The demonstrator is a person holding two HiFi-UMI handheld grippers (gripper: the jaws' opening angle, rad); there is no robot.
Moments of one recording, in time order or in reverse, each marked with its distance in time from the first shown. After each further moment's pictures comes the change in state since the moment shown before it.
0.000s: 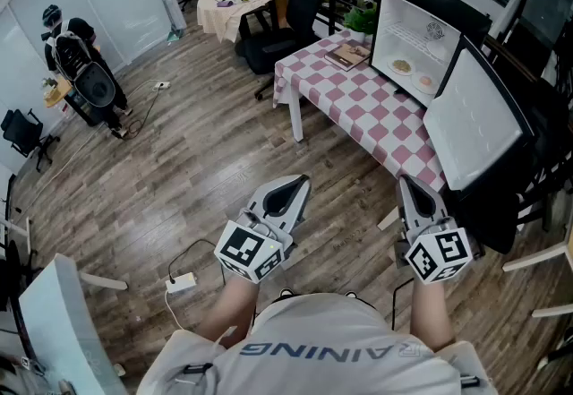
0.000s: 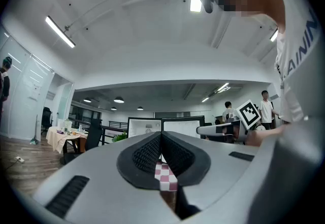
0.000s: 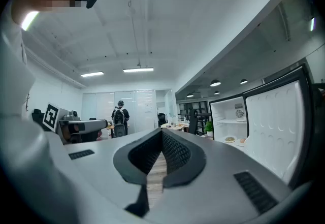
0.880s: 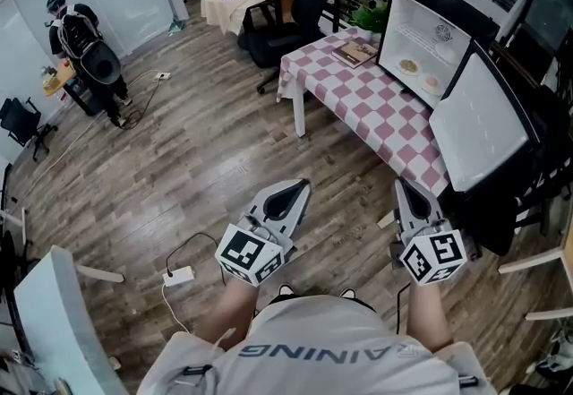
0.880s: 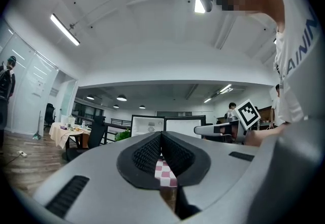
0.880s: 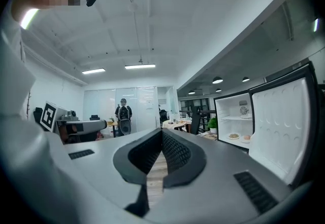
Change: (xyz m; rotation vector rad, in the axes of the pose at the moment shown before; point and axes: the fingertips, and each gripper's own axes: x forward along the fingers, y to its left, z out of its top) left arm -0.032 0.015 -0.009 -0.027 0.019 0.016; right arm 0.015 0.037 -0.012 -0.003 0.042 0.006
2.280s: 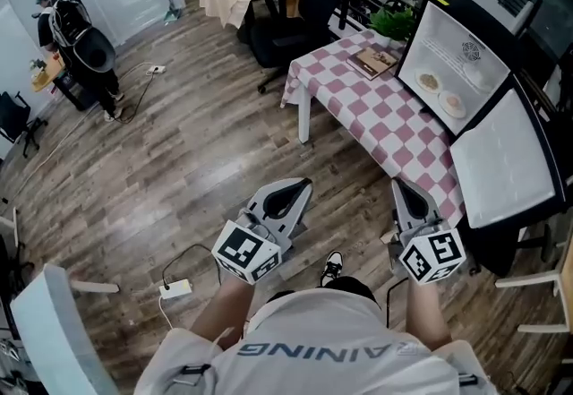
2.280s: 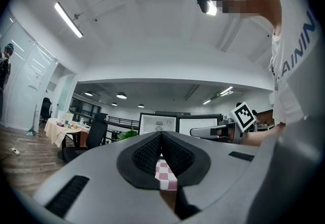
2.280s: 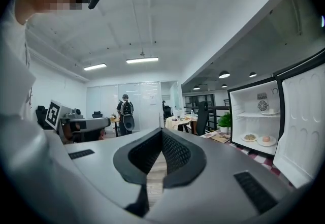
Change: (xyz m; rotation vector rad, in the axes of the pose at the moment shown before) left arm 0.055 0.141 -0.016 -0.041 0.000 -0.033; right arm 0.160 -0.005 -0.014 -0.010 0.051 0.061
